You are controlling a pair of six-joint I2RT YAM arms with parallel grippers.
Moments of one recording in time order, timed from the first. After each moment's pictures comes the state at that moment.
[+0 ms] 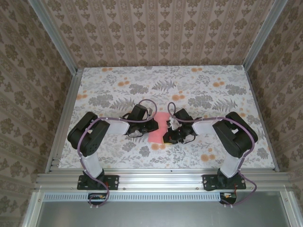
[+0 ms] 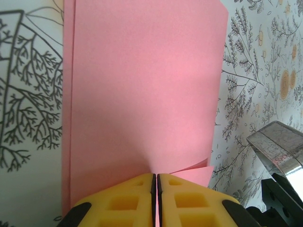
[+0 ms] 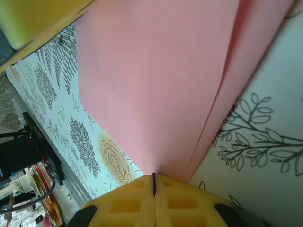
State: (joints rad) left arm -0.68 1.80 0.79 0.16 0.42 -0.79; right arm 0.55 1.76 0.75 -0.14 -0.70 0.61
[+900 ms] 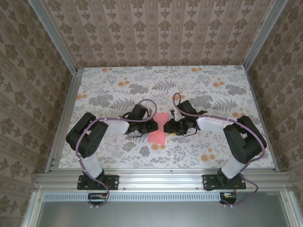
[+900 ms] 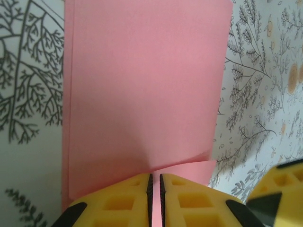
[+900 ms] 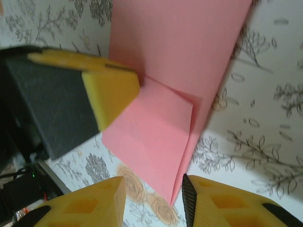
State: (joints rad) left arm -0.69 1.76 0.81 0.05 0.42 -0.79; right arm 0.50 1.66 0.86 -0.27 -0.53 0.63
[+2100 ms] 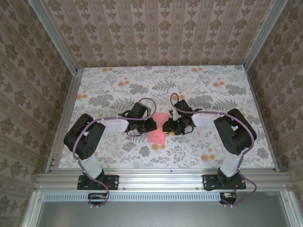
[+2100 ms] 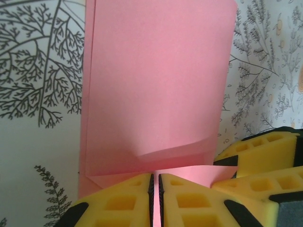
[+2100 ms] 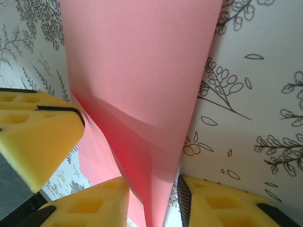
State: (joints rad) left arm -0.69 1.74 0.85 -0.06 0.39 -0.77; right arm 0.49 1.80 0.92 -0.27 -0.53 0.67
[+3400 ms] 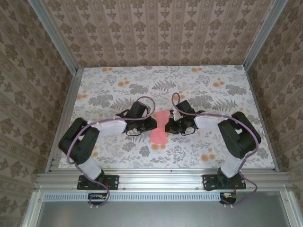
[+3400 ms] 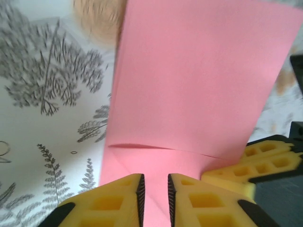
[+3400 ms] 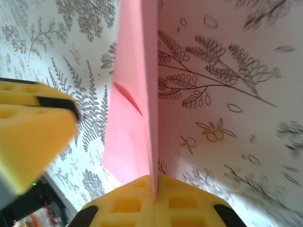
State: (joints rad) left arm -0.70 1.61 0.85 -0.12 0.32 -0.78; right arm 0.48 1.70 0.88 -0.26 -0.53 0.61
